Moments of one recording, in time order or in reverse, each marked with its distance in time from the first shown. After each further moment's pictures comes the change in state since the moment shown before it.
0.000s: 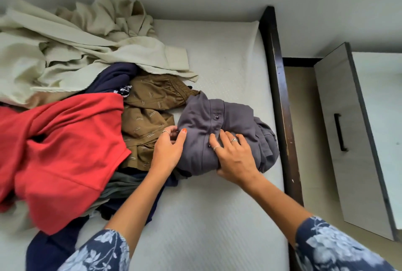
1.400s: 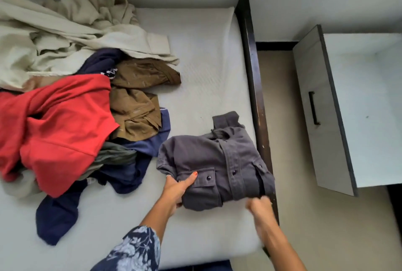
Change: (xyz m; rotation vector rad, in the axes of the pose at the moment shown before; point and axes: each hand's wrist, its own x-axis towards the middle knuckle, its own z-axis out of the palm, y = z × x) left_hand -0.157 -0.053 0.044 -0.340 -0.227 -0.683; right_hand -0.228 -0.014 0.001 1.493 -0.131 1.500
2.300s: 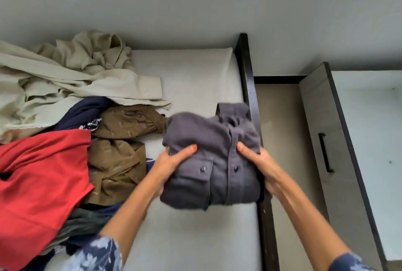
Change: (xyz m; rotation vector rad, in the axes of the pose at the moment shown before) left_hand 0.037 0.194 0.056 0.023 -0.158 0.447; right_hand 0.077 -0.267 0.027 0.067 -0.584 -0.341
